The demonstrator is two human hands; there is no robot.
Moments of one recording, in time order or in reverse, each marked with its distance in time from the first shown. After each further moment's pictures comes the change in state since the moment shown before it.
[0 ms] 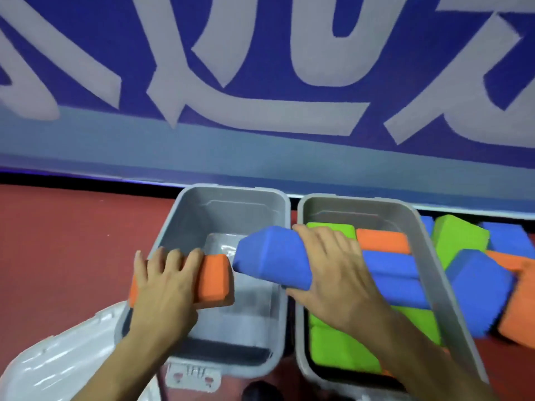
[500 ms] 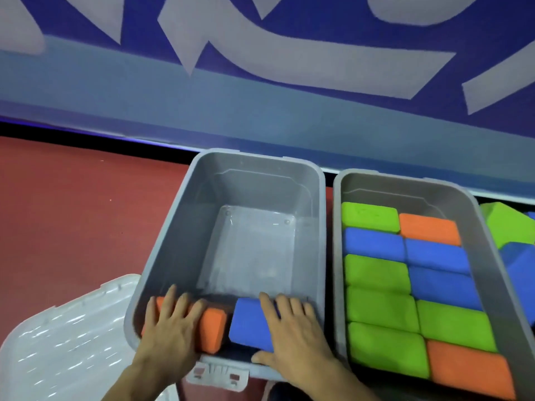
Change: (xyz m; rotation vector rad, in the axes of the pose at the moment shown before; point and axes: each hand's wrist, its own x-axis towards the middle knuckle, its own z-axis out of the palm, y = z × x) left_hand -0.050 -0.075 0.164 -0.074 -0.538 0.023; right_hand -0.040 -0.082 0.200 -0.032 -0.613 0.020
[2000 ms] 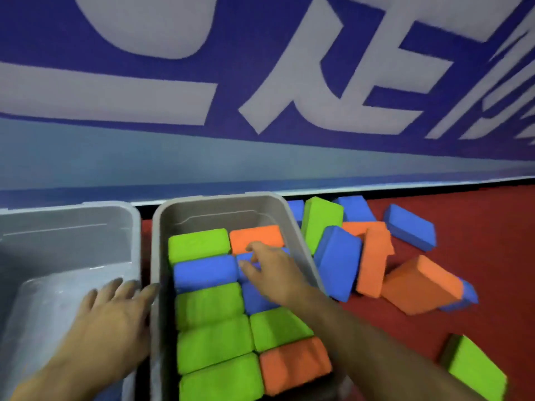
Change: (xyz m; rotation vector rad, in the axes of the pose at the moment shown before) left_hand 0.086 0.231 -0.141 -0.020 0.379 0.444; right_hand -0.040 0.287 -0.104 0.355 0.399 0.375
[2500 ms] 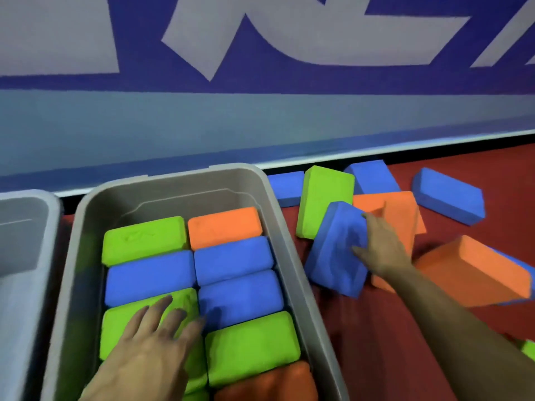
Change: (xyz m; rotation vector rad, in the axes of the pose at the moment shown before) left_hand 0.061 0.151 0.104 0.074 -0.021 0.232; right_hand 0.016 0.347 -0.028 -0.131 0.085 0.353
